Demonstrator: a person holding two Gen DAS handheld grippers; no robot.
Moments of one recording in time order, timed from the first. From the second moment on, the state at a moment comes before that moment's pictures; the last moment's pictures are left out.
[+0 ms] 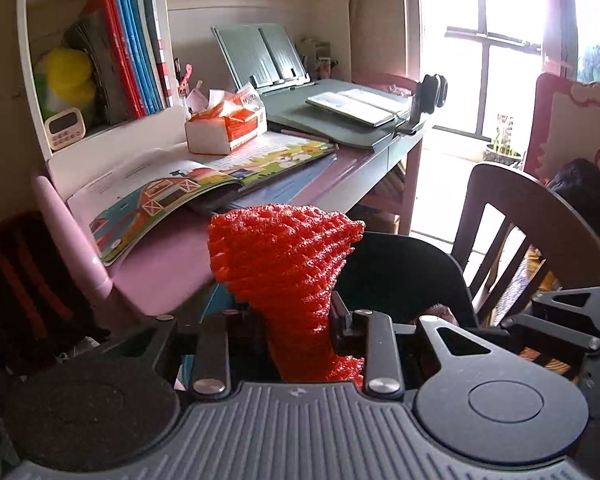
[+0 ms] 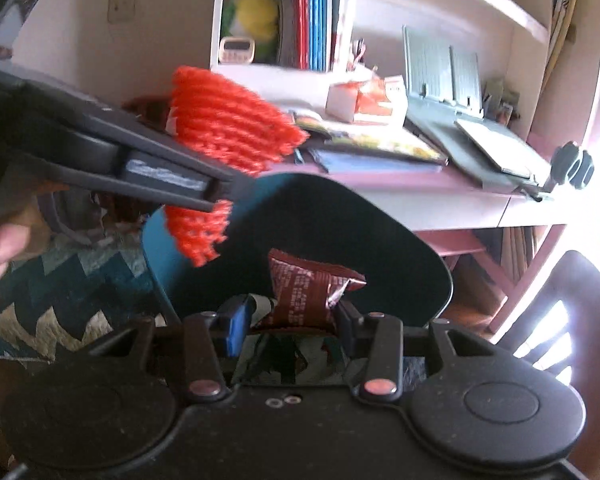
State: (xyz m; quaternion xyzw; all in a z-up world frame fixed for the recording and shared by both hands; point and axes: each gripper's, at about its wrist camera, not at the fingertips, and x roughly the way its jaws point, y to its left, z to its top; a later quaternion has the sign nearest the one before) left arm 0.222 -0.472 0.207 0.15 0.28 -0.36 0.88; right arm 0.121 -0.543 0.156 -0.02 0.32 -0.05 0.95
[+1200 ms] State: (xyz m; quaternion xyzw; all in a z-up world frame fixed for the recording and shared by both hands) left arm 0.237 -0.495 0.154 0.19 0.36 -0.35 0.84; right arm 0.128 -0.550 0.145 -0.01 0.36 -0.06 0.93
